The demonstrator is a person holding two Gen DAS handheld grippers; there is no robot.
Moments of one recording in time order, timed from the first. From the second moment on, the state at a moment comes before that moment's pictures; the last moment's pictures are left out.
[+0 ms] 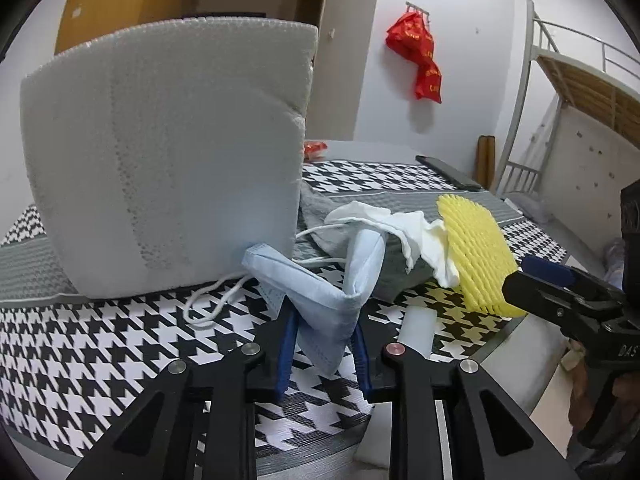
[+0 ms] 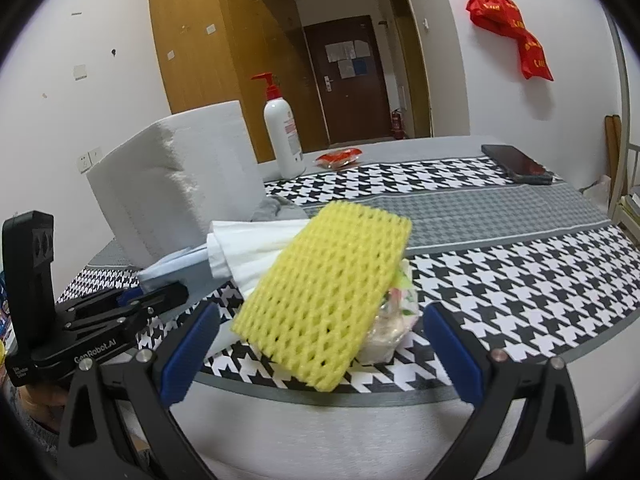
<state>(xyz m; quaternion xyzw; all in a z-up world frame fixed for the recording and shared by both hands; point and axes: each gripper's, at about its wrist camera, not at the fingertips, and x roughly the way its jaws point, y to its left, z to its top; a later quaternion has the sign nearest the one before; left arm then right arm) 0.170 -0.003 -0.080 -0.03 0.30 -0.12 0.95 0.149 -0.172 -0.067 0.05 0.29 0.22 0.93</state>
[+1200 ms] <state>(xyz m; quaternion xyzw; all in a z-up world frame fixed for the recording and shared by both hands) 0.133 0.024 -0.053 -0.03 0.25 -0.14 0.96 0.134 -0.174 -0.037 0.03 0.26 0.19 0.95</state>
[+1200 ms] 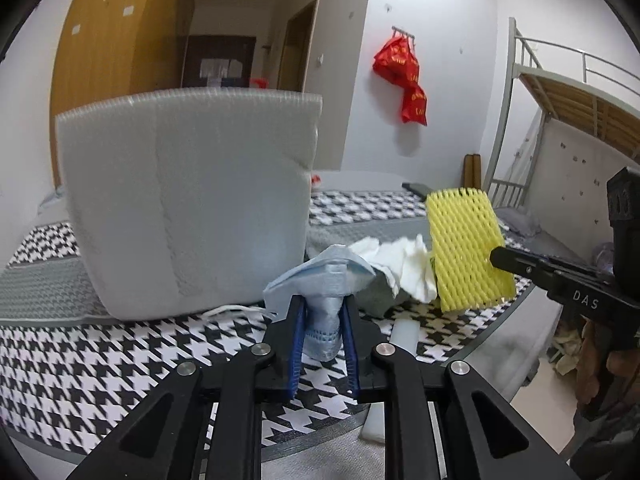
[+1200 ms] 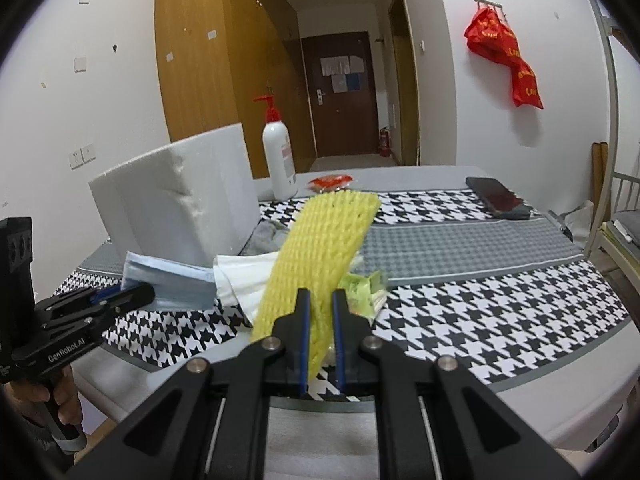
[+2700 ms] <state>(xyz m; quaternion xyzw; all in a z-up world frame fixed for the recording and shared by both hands) 0.057 0.047 0.012 -0.02 0.15 -0.06 0.99 0.088 -0.146 0.017 0.03 0.18 0.28 0.94</state>
